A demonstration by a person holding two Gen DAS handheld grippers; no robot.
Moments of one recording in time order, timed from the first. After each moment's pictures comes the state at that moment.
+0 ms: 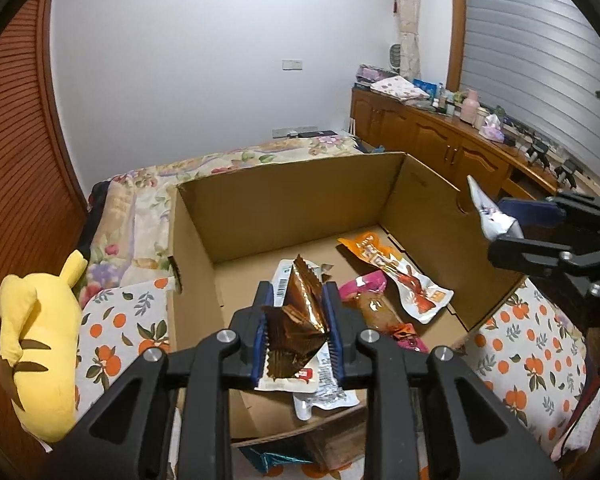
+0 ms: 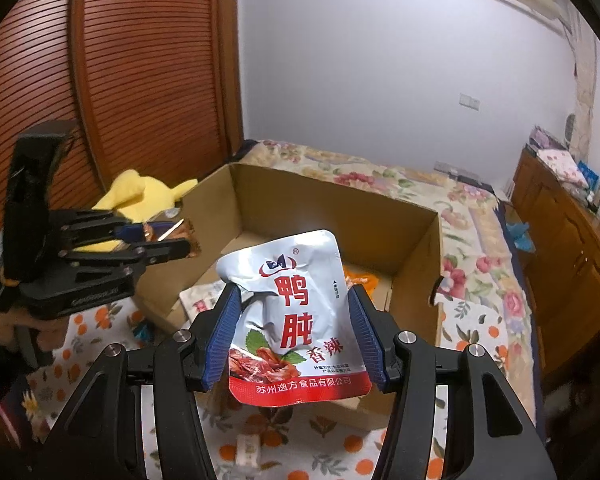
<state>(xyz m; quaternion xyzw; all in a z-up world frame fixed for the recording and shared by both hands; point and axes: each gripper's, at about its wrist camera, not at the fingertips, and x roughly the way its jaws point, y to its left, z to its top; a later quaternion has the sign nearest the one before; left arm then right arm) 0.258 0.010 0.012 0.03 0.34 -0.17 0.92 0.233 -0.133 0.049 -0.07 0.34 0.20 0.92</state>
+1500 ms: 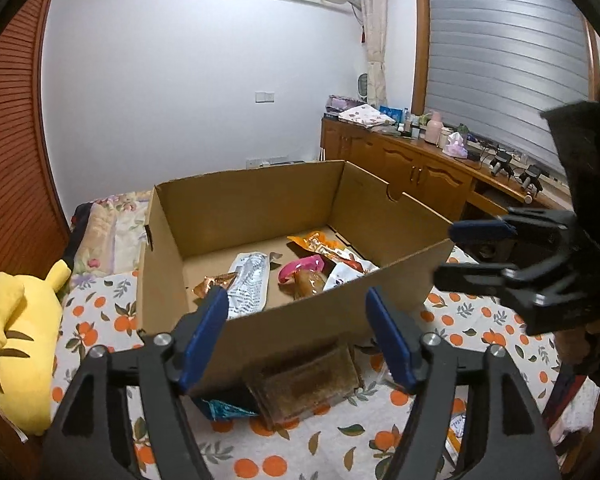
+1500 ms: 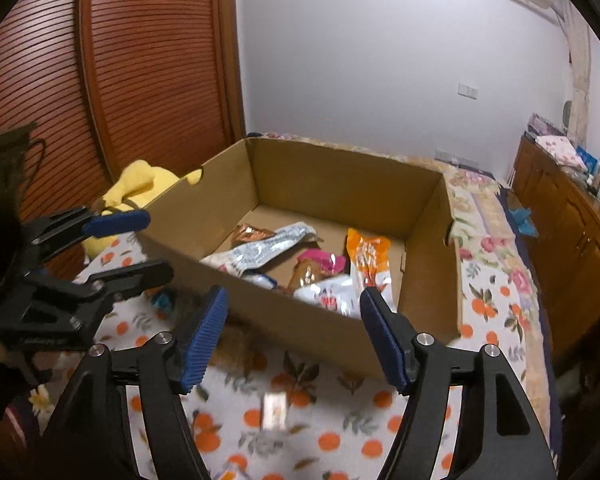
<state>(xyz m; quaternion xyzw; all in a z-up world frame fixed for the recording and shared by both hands) 0.171 0.003 0.008 0.03 0.28 -0.22 0.93 0.169 -0.141 0.029 -0.06 0.34 0.21 0.91</state>
